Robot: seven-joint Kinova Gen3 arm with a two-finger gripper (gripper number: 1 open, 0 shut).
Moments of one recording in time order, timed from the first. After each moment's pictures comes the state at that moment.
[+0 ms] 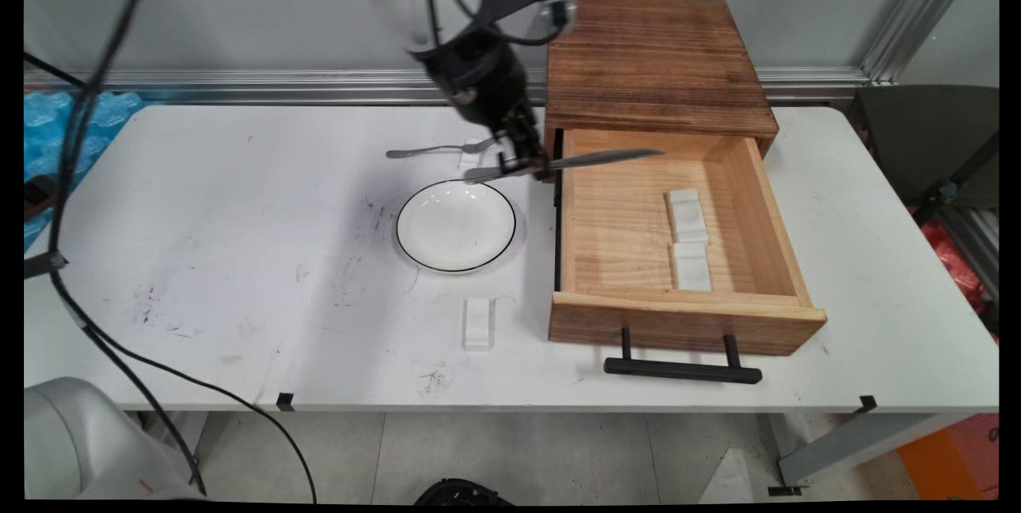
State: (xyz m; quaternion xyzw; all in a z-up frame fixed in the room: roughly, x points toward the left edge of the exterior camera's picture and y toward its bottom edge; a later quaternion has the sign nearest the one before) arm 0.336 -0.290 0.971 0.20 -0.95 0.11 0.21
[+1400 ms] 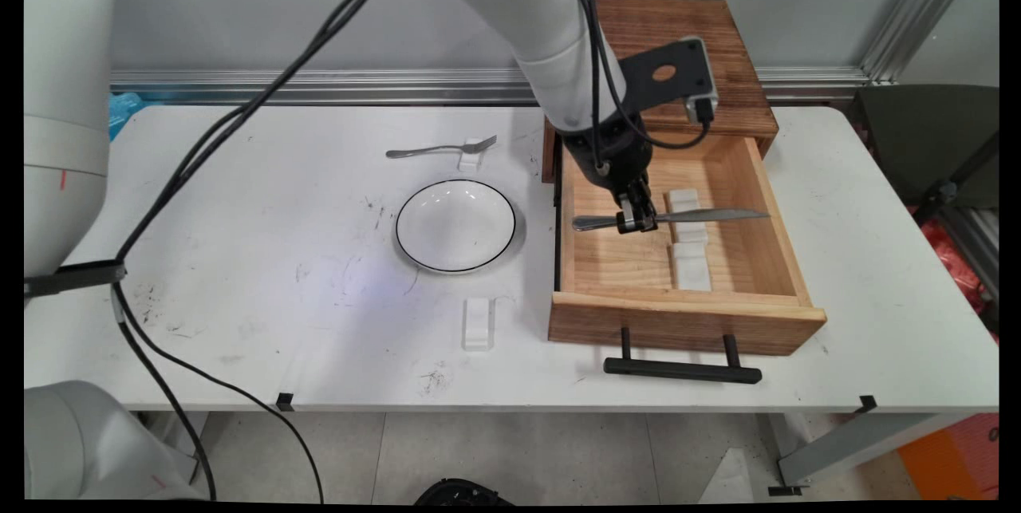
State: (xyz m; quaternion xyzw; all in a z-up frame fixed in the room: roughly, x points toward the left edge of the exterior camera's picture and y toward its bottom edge) arm 0.223 -0.330 0.899 0.15 -0.96 0.10 0.23
